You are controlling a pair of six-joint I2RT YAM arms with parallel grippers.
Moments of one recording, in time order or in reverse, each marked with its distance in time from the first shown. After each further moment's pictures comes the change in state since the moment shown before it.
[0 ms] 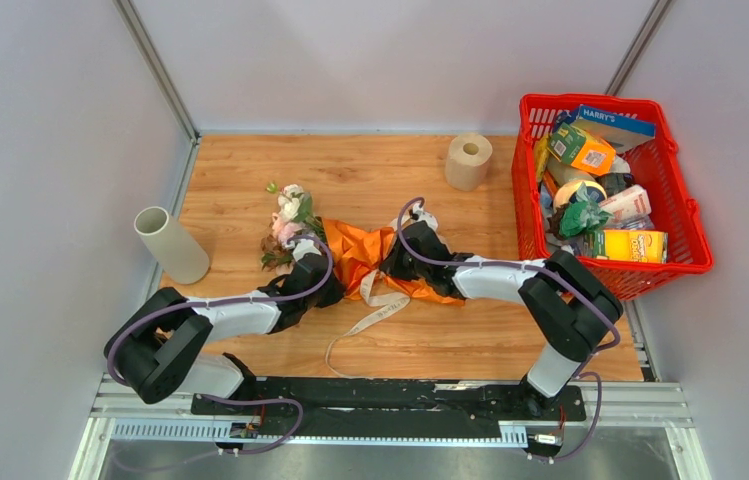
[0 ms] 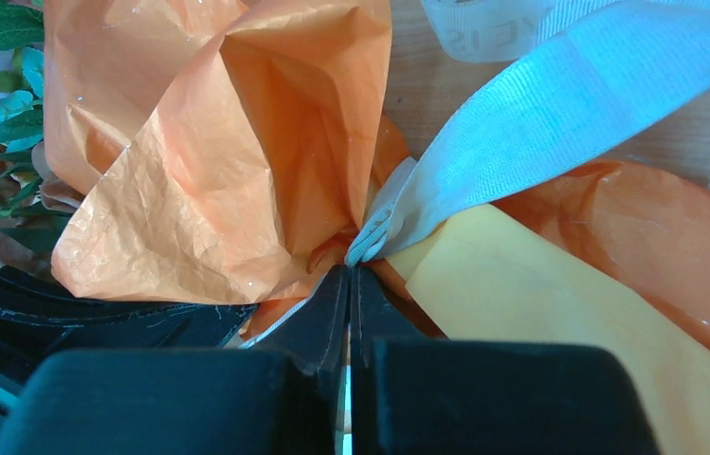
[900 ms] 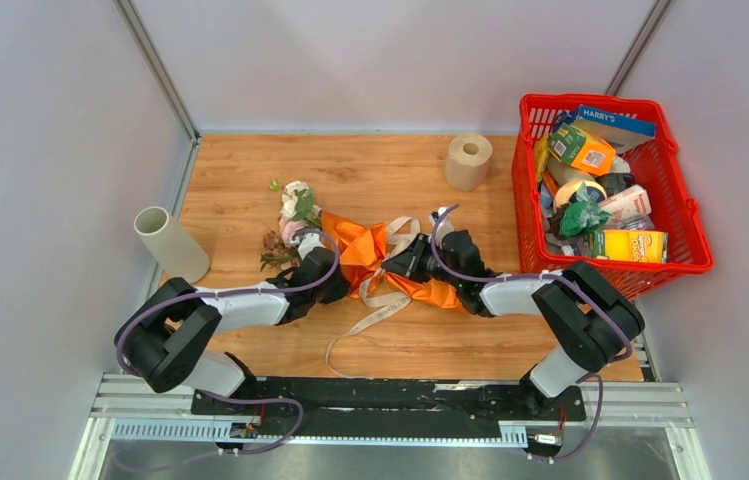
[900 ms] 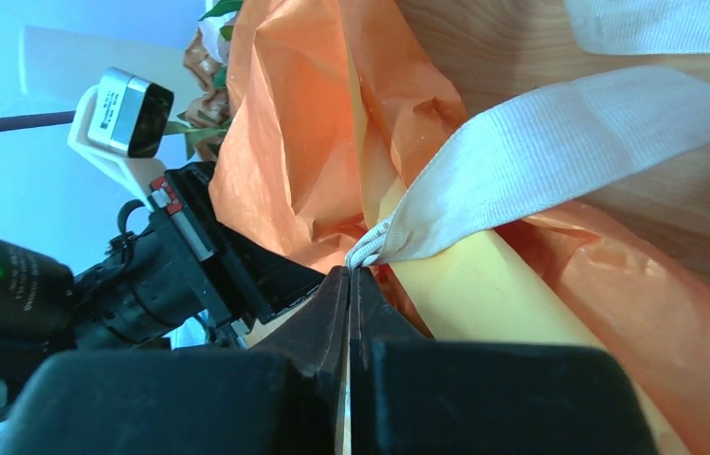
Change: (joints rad) left arm -0.013 0.069 0.084 -0.073 -0.028 -0.039; right arm -0.124 -0.102 -0.277 0.509 -0.337 0.079
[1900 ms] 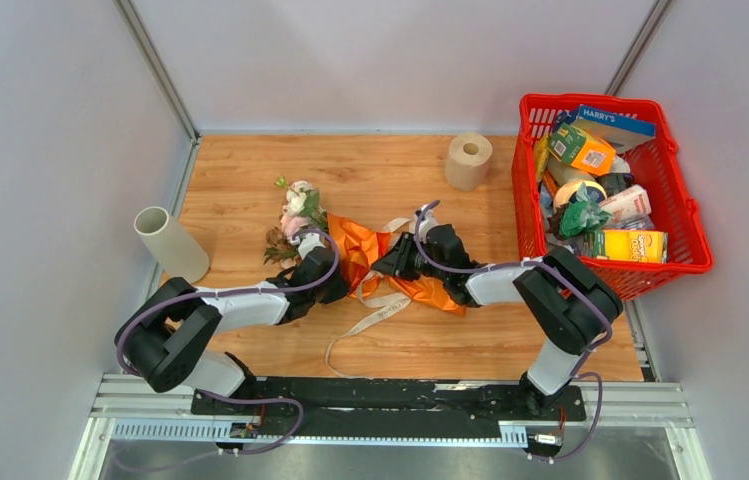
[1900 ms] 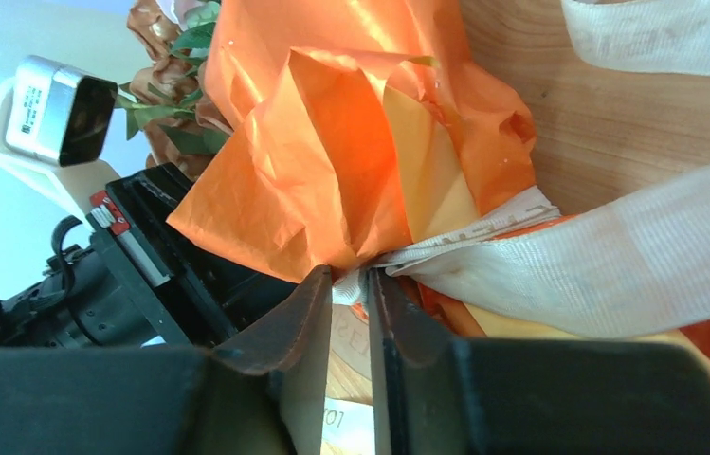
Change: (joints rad) left arm 0.000 0.002 0.003 -0.003 0.005 0.000; right arm 0.019 0.129 0.103 -0.034 -0.043 -0.043
